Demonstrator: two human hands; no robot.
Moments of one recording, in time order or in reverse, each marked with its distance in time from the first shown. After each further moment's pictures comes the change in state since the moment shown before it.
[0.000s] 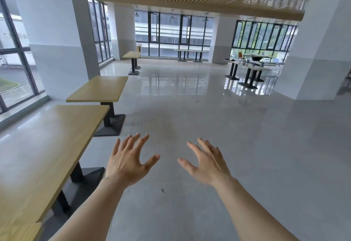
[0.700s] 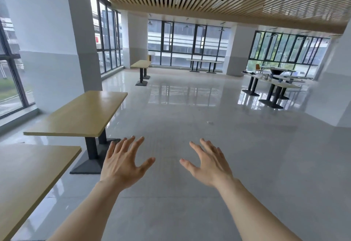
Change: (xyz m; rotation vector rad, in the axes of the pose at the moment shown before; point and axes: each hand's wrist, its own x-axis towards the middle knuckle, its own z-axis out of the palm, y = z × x) left_hand 0.663 -0.120 0.191 0.041 0.098 -0.084; right_hand 0.715 0.116 0.021 -0.035 -0.027 -0.079
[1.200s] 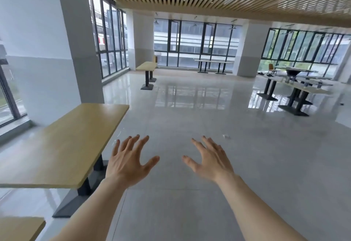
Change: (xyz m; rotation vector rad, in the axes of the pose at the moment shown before) left_hand 0.462 -0.133 0.131 0.002 -0.016 -0.010; right_hand 0.514 -0.002 0.030 -0.006 -0.011 -0.033
